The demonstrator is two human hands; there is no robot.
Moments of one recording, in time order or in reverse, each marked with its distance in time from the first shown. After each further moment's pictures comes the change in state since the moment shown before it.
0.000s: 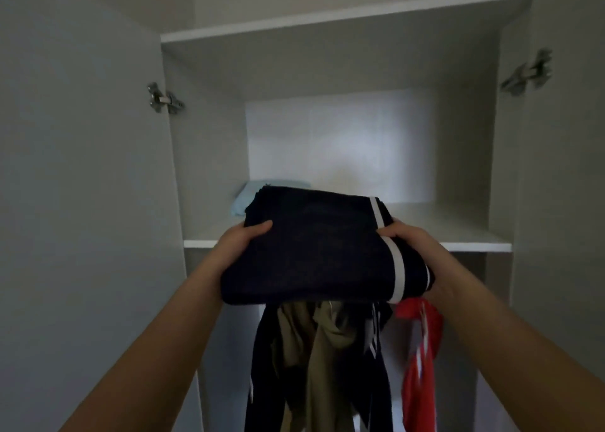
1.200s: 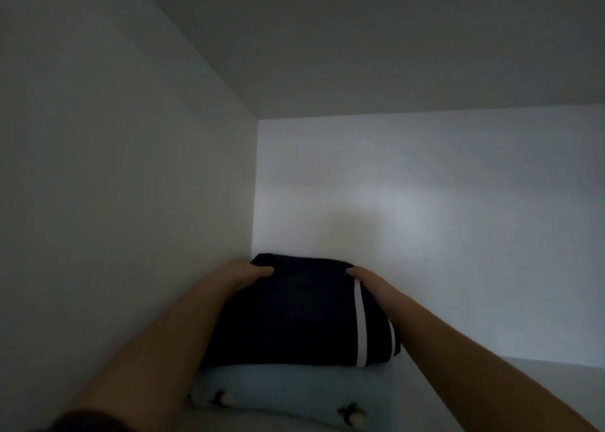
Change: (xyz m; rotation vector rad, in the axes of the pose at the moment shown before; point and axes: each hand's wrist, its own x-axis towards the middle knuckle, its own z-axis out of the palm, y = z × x) left_hand 0.698 -0.034 -0.186 0.624 0.185 -0.080; right_hand 0.709 0.034 0.046 -0.211 0.127 0.042
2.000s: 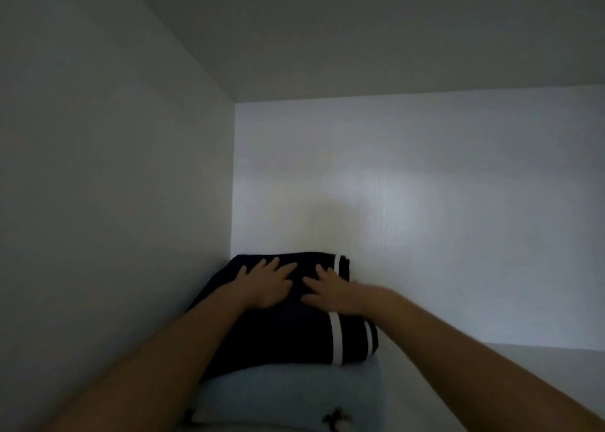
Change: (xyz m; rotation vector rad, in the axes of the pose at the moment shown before) left_hand 0.008 0.011 0.064 0.964 -0.142 0.336; right_hand 0.031 0.011 0.013 -1.436 -0.313 -0.258
